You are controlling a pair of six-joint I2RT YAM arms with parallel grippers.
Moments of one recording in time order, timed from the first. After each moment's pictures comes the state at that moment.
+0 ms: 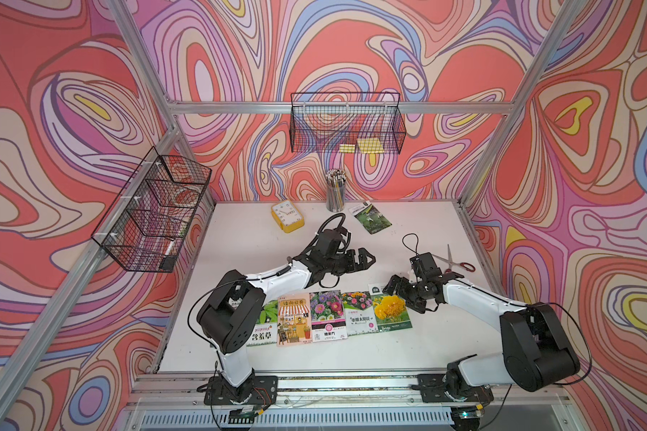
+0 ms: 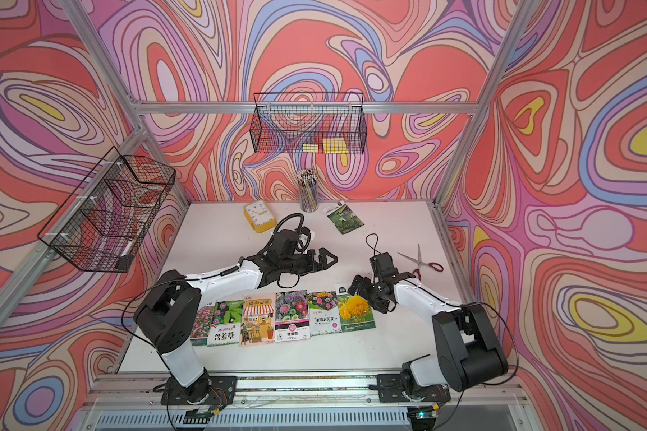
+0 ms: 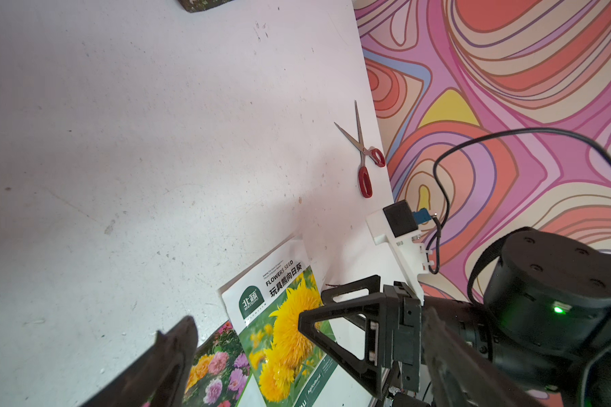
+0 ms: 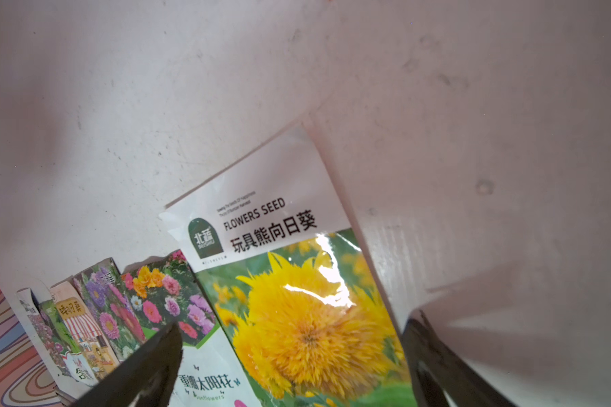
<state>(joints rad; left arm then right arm) -0.67 1.77 1.13 0.07 0.42 -0.83 0.27 1.41 0.69 -0.46 -0.28 0.72</state>
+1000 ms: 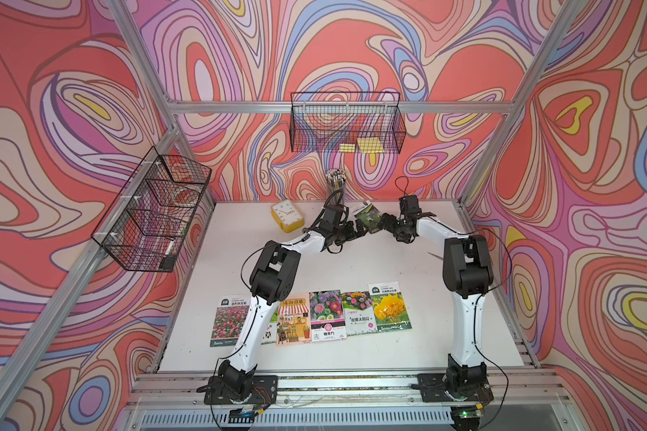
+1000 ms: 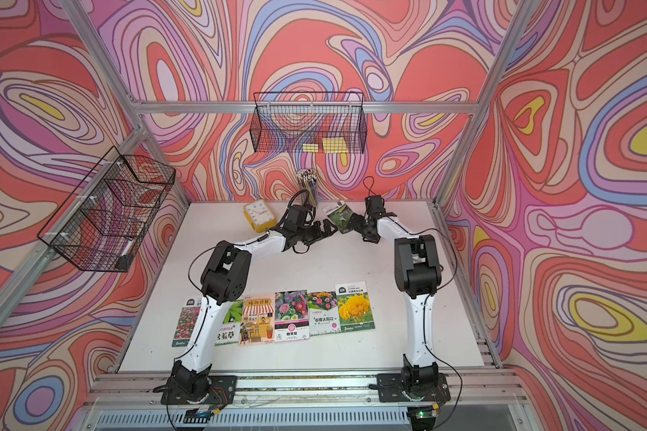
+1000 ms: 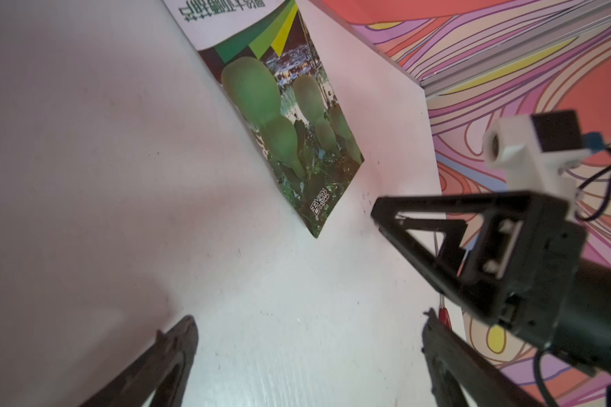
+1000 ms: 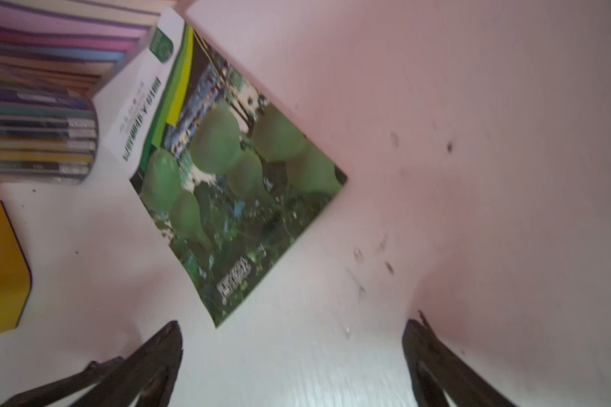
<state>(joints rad) -0.50 2.44 1.86 -0.02 0.41 -0.79 0.12 2.29 1.80 -0.42 -0.19 0.55</state>
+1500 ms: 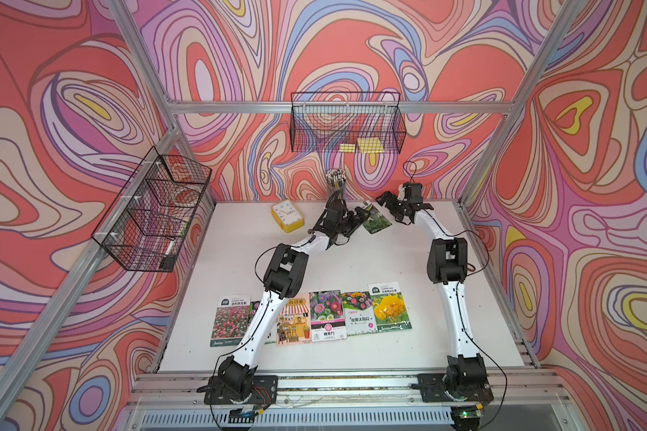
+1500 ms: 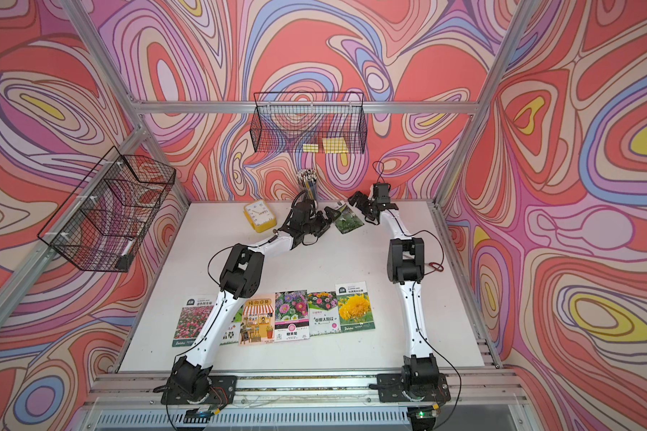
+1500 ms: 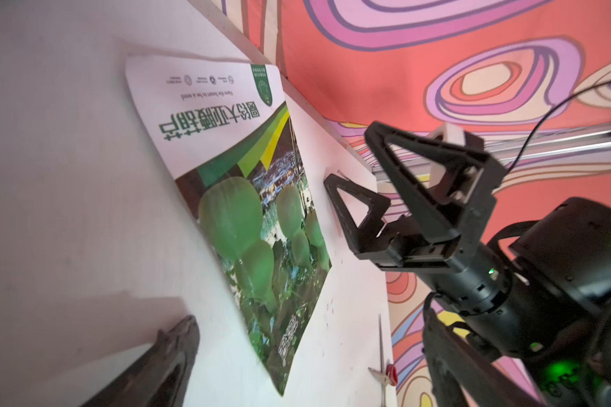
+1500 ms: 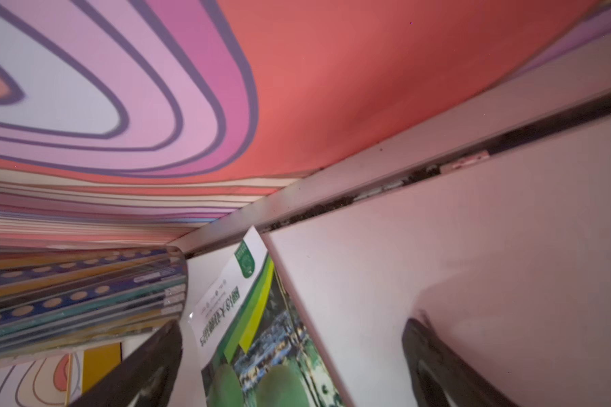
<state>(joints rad) -0.49 2.72 2.20 0.17 0.41 -1.14 0.03 2.77 2.48 -0.34 -0.42 0.64</state>
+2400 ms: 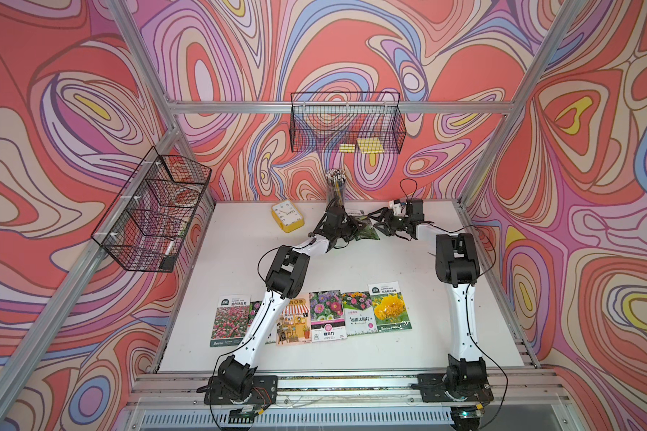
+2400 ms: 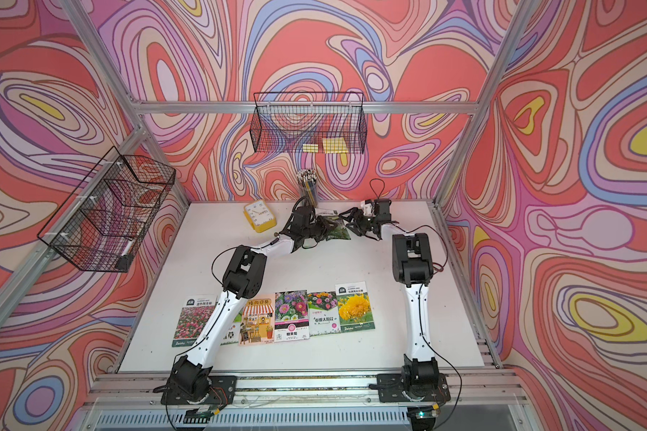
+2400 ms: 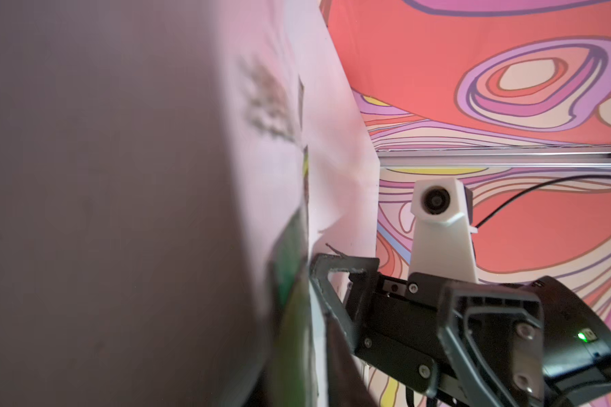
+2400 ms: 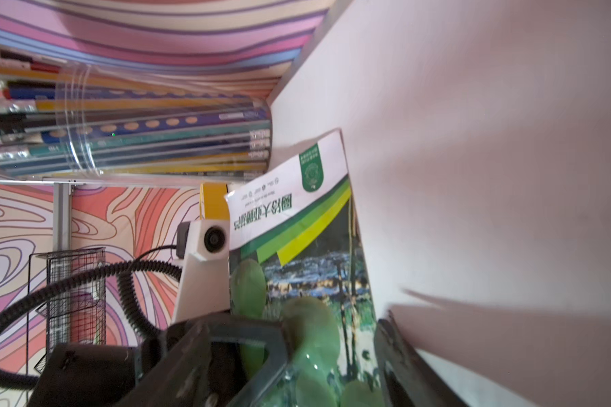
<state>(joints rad) -0.48 2.76 2.18 0.18 0.52 -1.24 0.03 2.50 1.81 0.05 -0.86 0.81</state>
